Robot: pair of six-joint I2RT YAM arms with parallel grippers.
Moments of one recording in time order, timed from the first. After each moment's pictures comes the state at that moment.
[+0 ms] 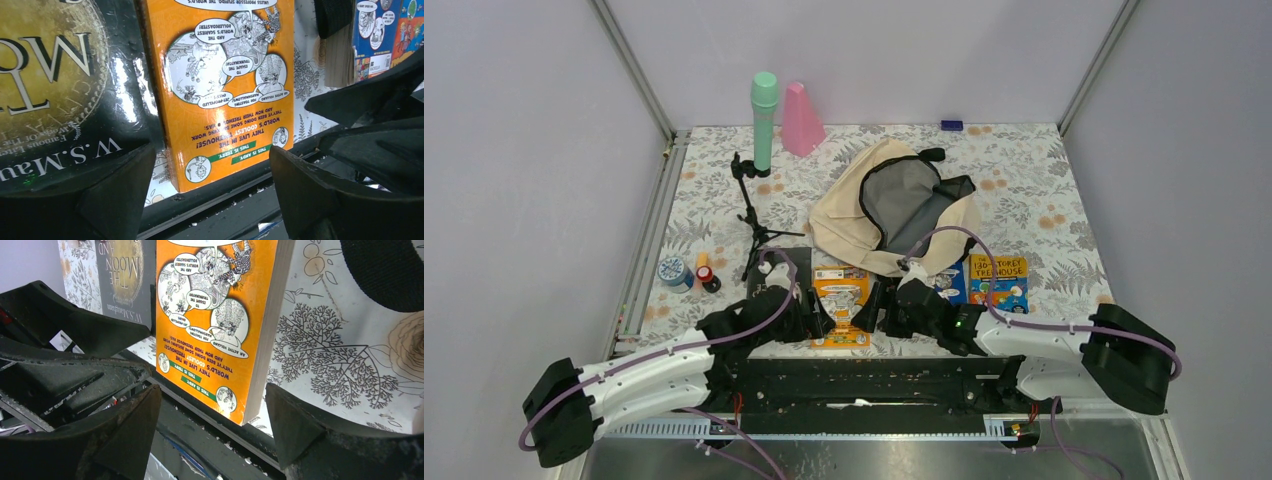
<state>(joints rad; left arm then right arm) -0.94 0.80 0.34 -0.30 -0.13 -0.96 1.06 1.21 0.44 0.10 0.09 1.09</state>
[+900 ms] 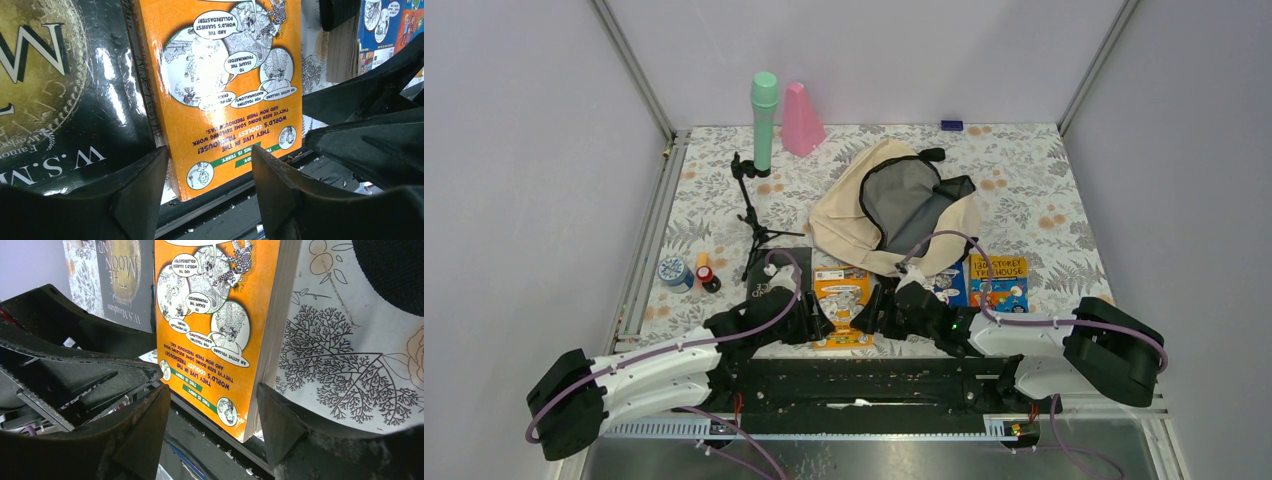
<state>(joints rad) -0.94 0.87 0.30 -0.19 -0.08 -0.98 1.06 1.30 0.41 0.25 0.06 1.12</state>
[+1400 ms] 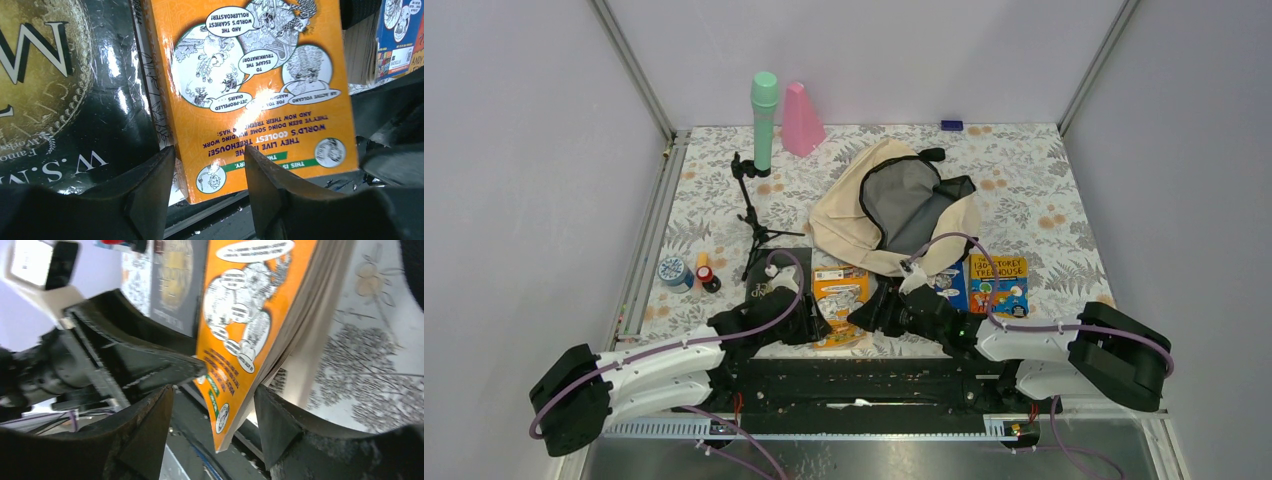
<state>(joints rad) -0.94 0.90 0.30 -0.19 -0.09 -0.98 1.06 1.26 0.32 0.44 0.06 1.13</state>
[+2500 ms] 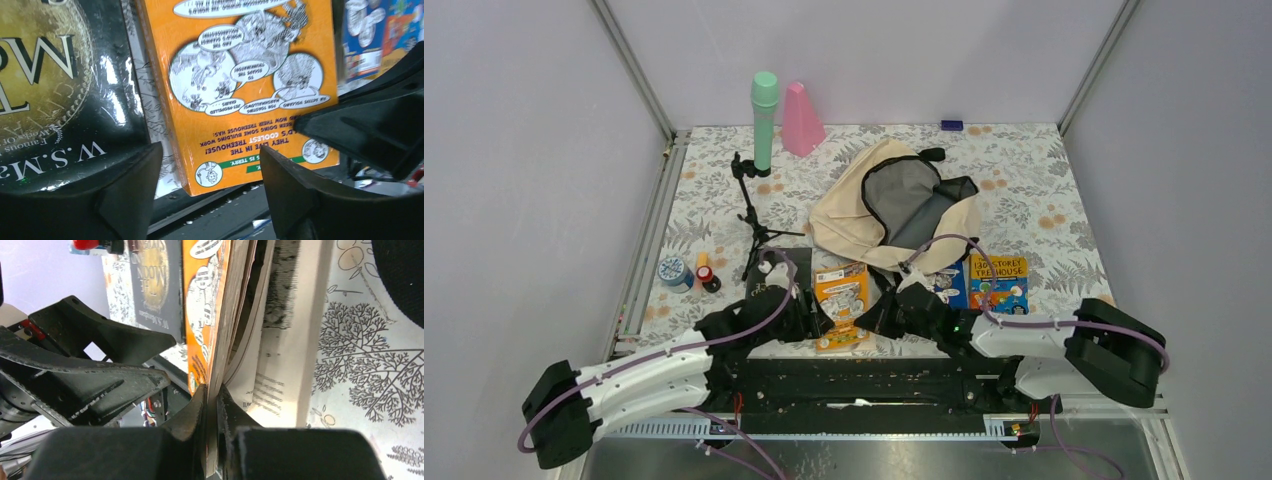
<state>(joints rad) -0.94 0.81 0.32 -0.27 -0.11 -0.96 1.06 1.32 0.38 0.37 0.06 1.22</state>
